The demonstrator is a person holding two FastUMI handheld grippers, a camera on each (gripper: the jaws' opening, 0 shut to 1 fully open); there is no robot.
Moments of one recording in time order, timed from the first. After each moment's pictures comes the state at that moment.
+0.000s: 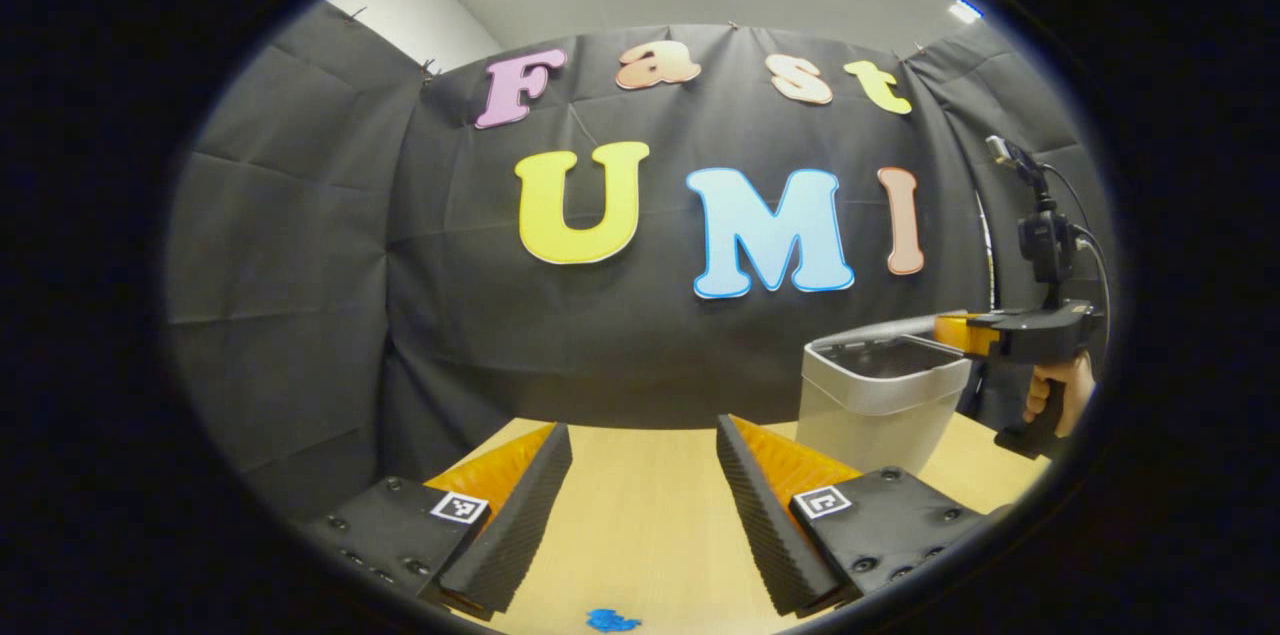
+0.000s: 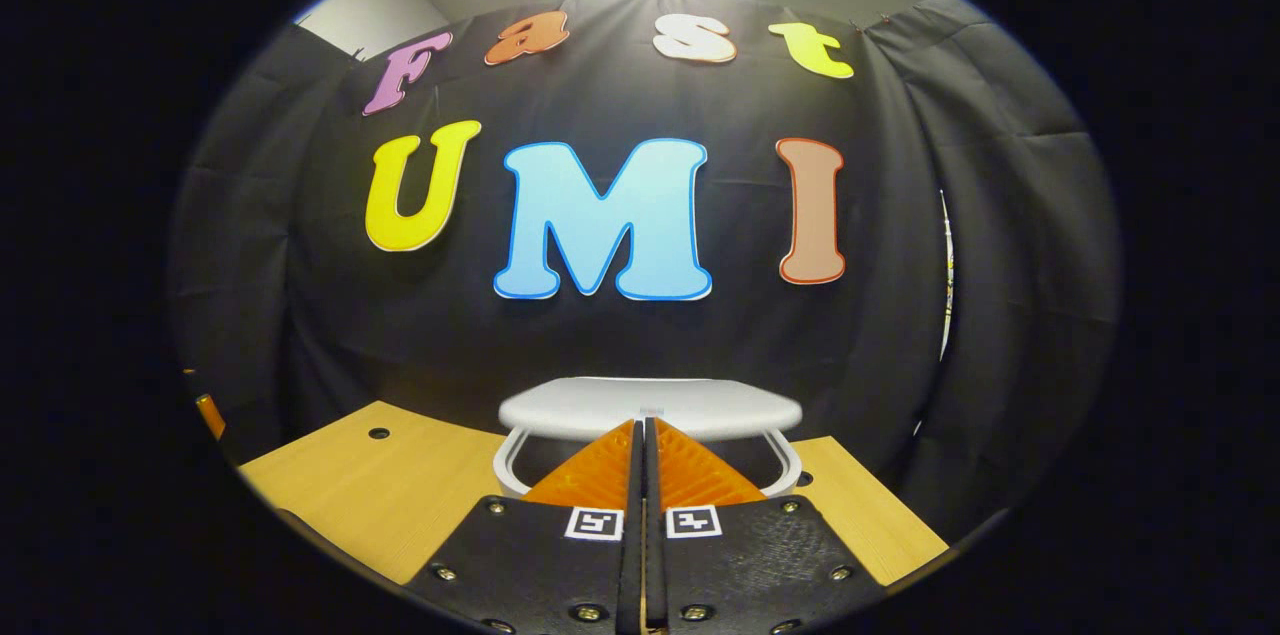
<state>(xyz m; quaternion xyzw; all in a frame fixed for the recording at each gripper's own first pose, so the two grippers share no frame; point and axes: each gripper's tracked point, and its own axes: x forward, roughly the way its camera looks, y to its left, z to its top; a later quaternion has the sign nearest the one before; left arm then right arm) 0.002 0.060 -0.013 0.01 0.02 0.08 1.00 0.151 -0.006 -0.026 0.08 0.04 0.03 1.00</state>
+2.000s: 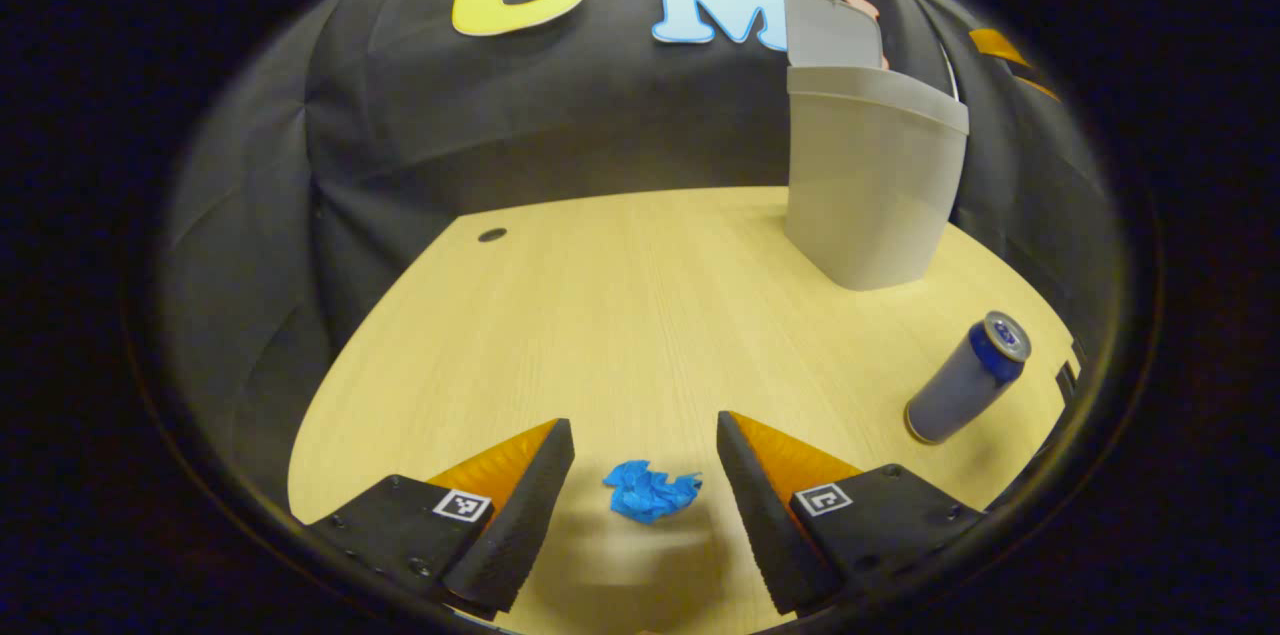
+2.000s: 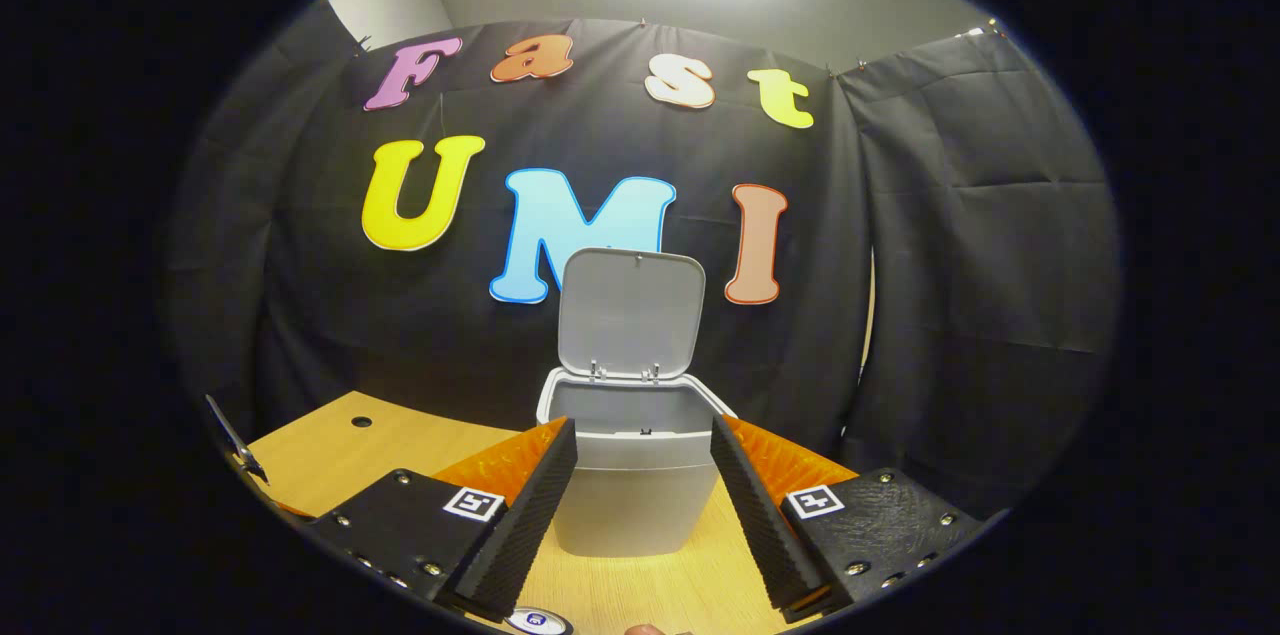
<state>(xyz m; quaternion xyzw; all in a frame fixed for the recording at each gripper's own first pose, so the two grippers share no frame) -0.031 0.102 -0.307 0.02 0.33 -0.01 0.94 0.033 0.016 -0.006 0.04 0.04 -0.07 1.00</state>
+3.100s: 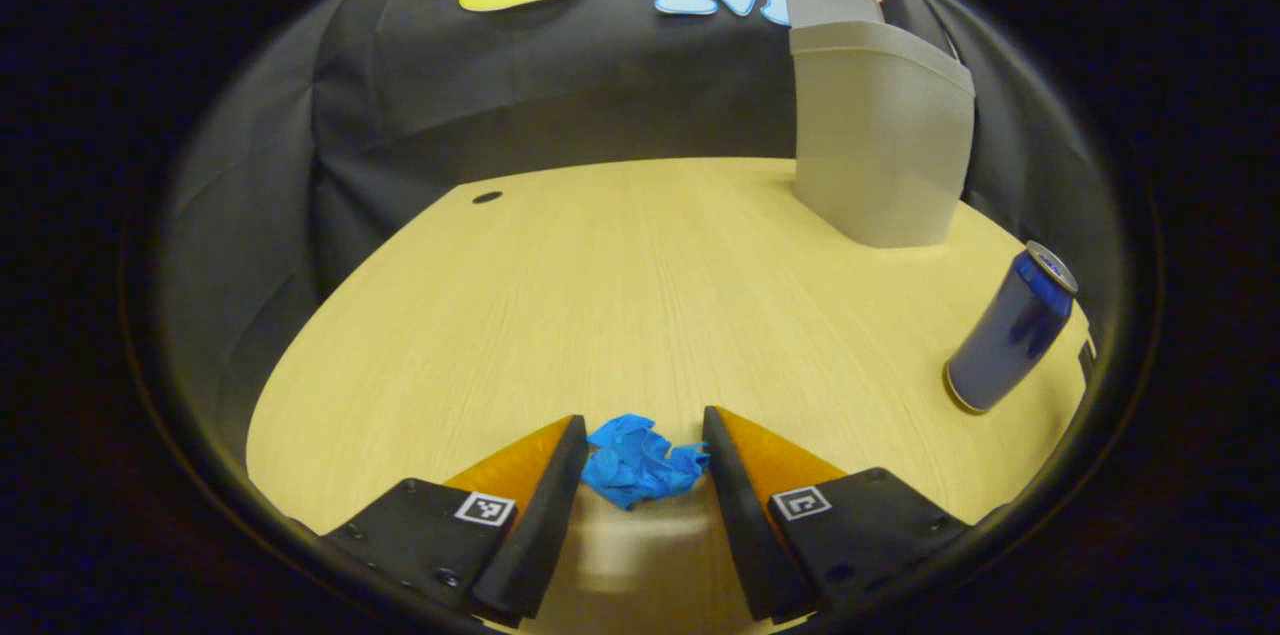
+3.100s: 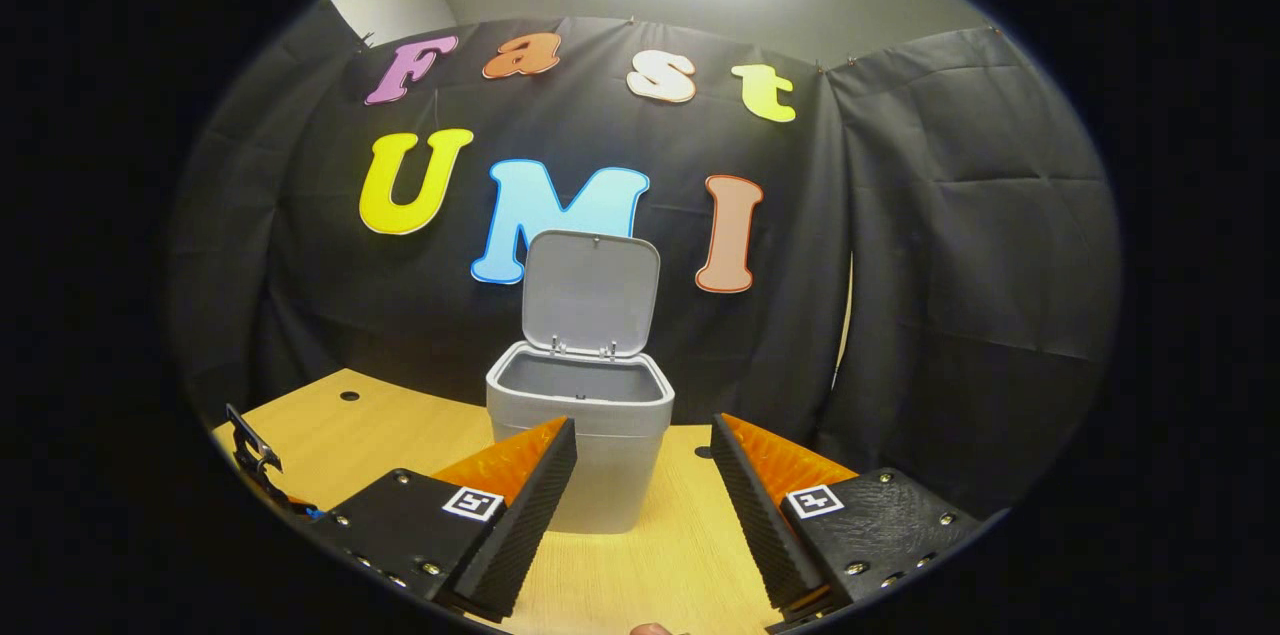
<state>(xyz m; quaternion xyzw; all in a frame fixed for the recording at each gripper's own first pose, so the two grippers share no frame) -0.024 0.094 -0.361 0.02 0.32 0.01 0.95 -0.008 -0.051 -0.038 0.04 0.04 -0.04 1.00</state>
